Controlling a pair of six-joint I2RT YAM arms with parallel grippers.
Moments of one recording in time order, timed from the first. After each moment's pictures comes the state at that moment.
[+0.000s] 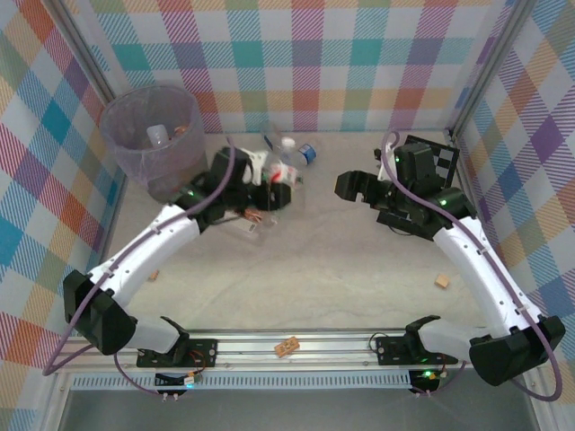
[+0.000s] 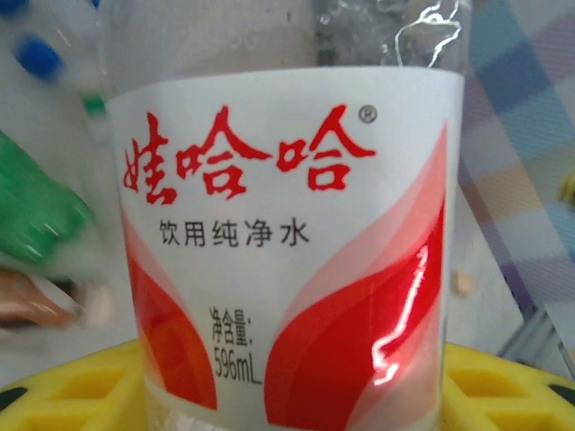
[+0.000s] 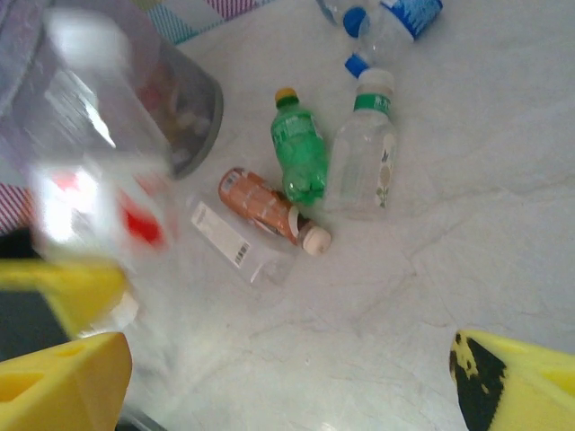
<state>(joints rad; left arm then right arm) -0.54 1.39 1.36 -0.57 0.27 -0.44 0.39 1.17 1.28 -0.79 -0.34 0.54</state>
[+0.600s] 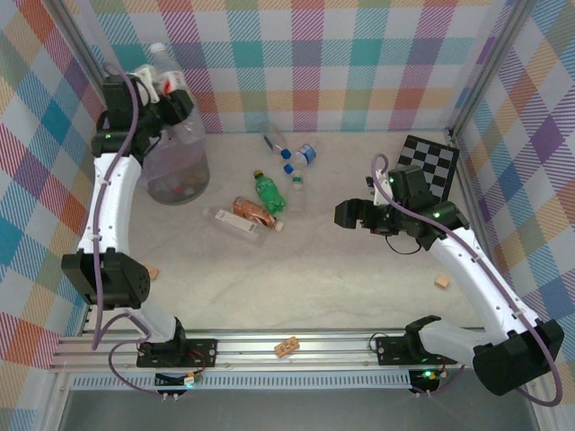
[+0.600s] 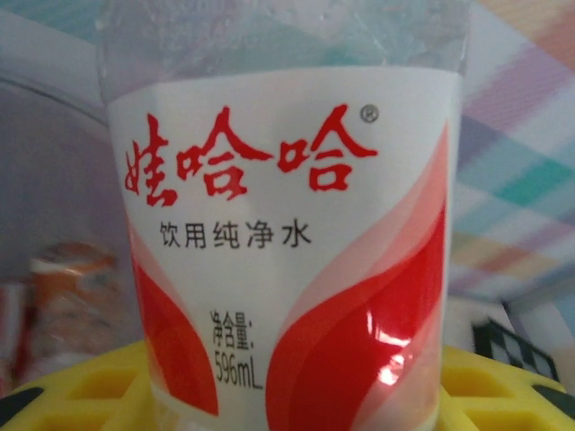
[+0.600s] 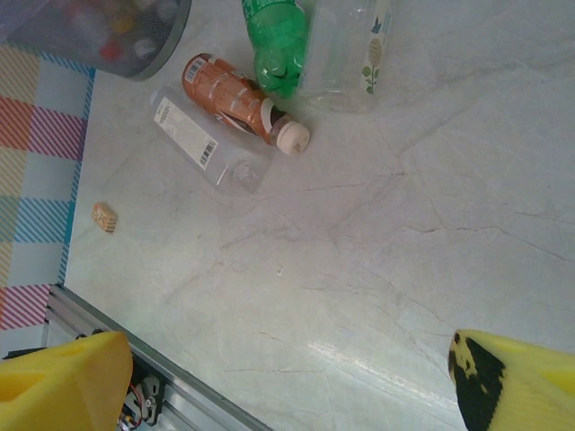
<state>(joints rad) 0.09 1.66 1.83 -0.52 0.31 -0.41 0.39 1.11 1.12 -0.84 -0.43 0.46</state>
